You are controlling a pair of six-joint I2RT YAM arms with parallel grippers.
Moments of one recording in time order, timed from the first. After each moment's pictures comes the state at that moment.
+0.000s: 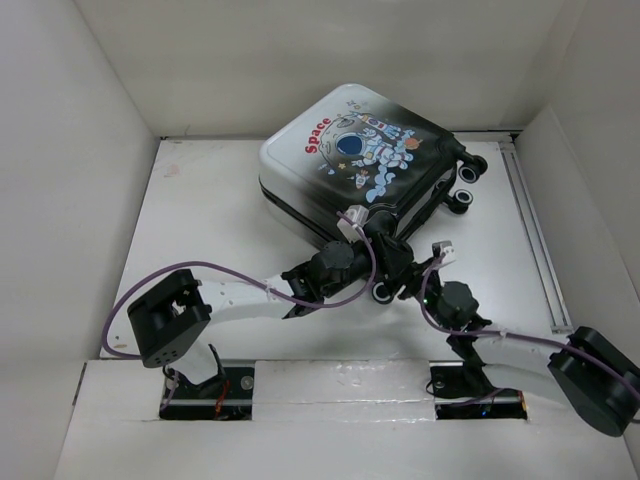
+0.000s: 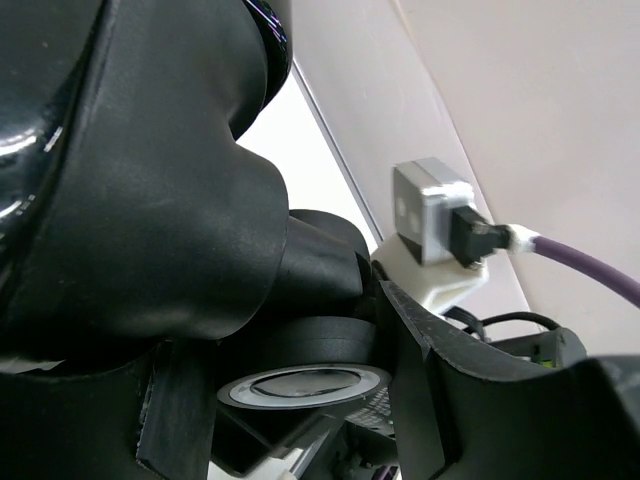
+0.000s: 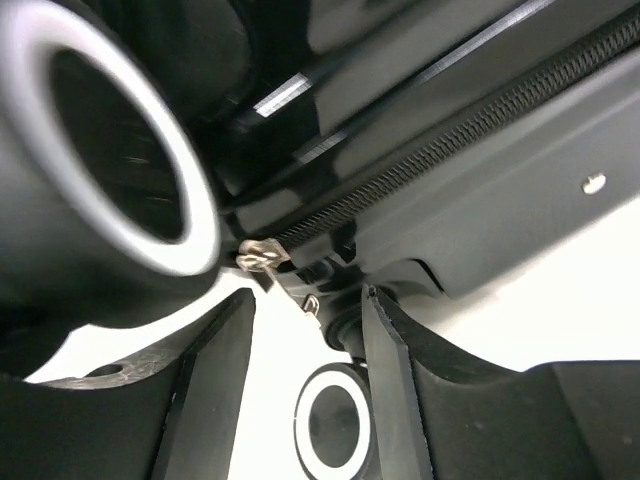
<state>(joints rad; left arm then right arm) -1.11 1.52 0.84 0.58 -0.16 -0.88 0.70 1.02 0.04 0.95 0.15 0.54</state>
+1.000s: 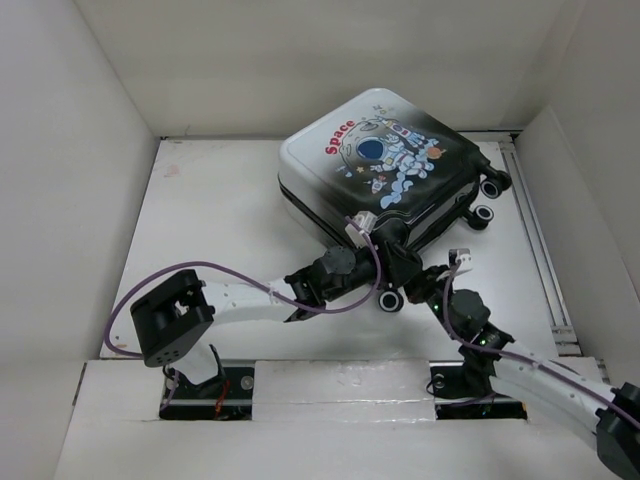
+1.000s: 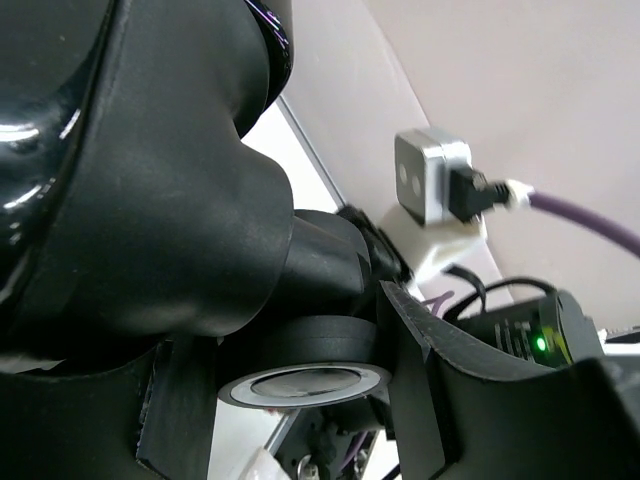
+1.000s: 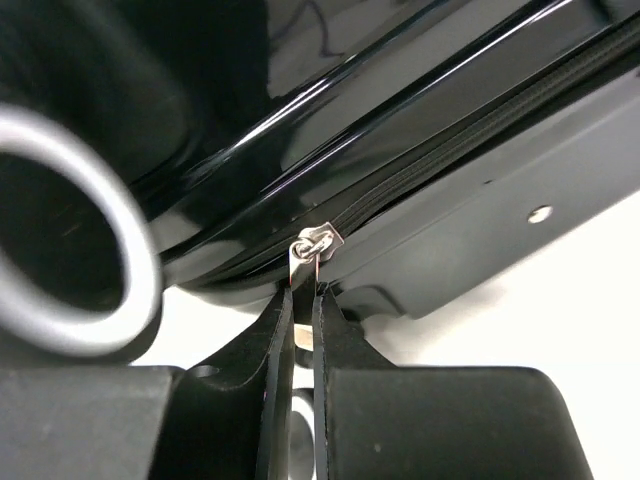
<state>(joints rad) -1.14 1.54 0.83 0.64 -0.08 -0.88 0.75 0.59 0.03 0.48 0.33 0.54</state>
